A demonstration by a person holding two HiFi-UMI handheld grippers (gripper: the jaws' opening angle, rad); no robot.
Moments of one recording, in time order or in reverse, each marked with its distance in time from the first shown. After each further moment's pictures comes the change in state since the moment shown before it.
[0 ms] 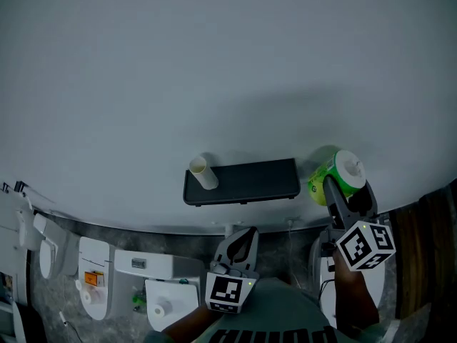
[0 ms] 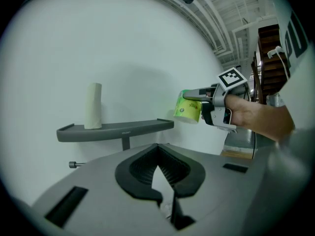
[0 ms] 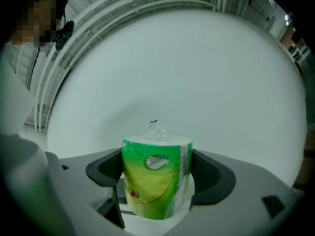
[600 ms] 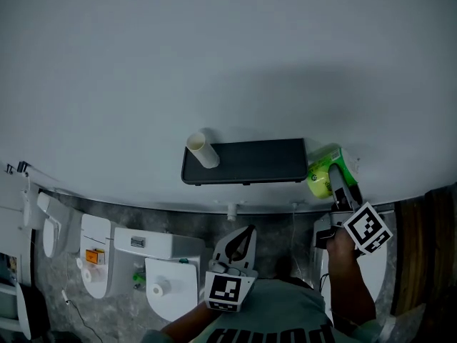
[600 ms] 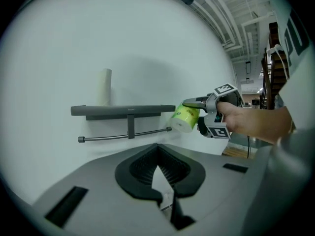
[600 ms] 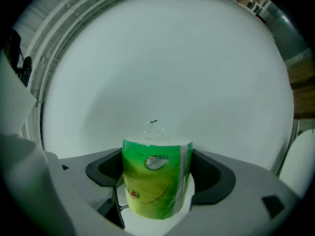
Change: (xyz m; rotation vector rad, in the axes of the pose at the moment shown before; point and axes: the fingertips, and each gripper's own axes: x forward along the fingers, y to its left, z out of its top) left arm -0.017 -0.006 -0.037 -0.041 0.080 0.083; right arm 0.014 -0.047 -0.084 0.460 0.114 -0.043
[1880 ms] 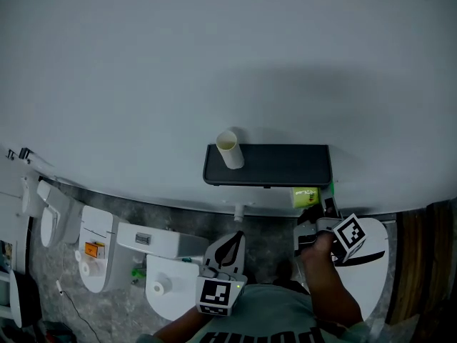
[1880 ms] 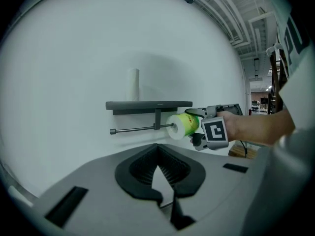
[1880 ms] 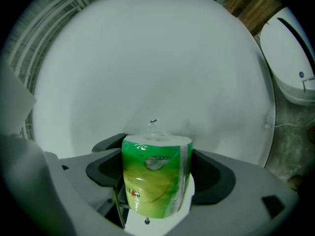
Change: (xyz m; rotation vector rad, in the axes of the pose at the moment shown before) left arm -0.037 0.061 -0.022 -0.023 0.041 0.087; right arm 0.027 0.009 -0.111 0.640 0.004 0.020
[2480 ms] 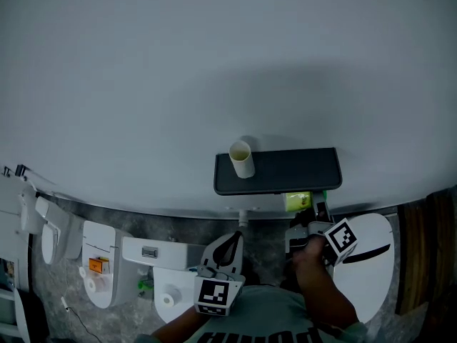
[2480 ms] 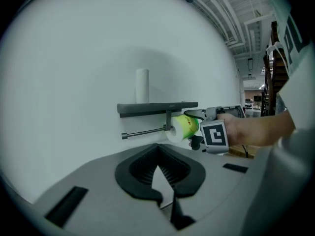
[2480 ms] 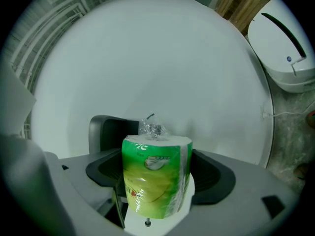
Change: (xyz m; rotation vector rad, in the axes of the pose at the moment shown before) left arm 0.001 0.044 0.006 0.041 0.004 -0.061; right arm 0.008 0.001 -0.044 0.035 -0.081 -0.007
